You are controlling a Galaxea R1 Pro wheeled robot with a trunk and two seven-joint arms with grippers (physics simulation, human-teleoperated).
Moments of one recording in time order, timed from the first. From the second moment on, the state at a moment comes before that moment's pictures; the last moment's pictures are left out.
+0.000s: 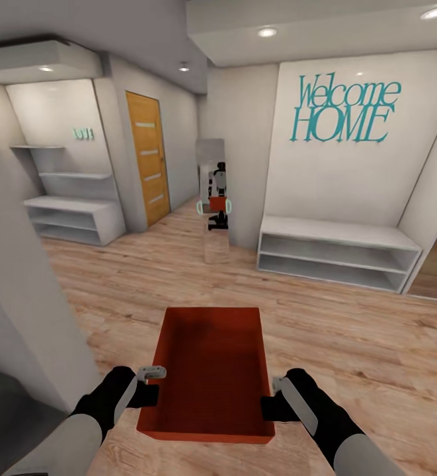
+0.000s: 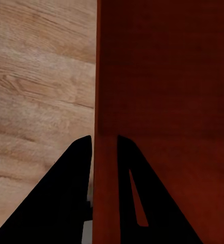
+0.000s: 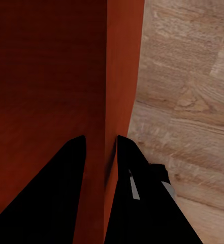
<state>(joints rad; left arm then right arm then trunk) -0.66 -0.01 0.06 -0.47 -0.04 0.70 -0.10 -0.56 -0.01 0.35 -0.76 -0.60 0.95 -0.27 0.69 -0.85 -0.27</state>
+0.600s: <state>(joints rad) -0.66 -0.01 0.06 -0.47 -0.04 0.70 -0.10 -0.56 -0.01 0.35 -0.76 -0.60 0.95 -0.27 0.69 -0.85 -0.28</state>
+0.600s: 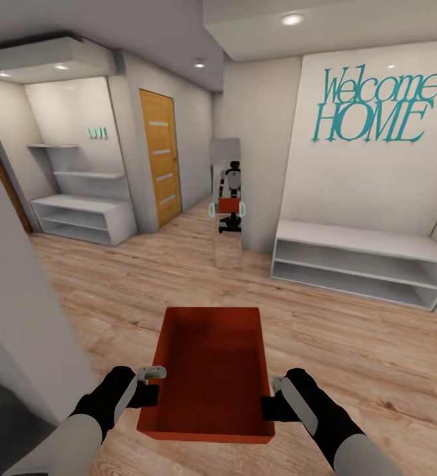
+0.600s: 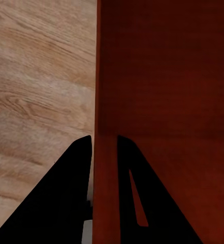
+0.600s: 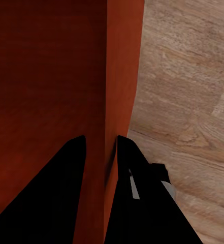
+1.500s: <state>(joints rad) -0.66 -0.01 0.06 -0.47 -0.04 0.70 -0.10 -0.56 -0.01 0.35 -0.76 -0.60 0.95 -0.27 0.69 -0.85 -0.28</state>
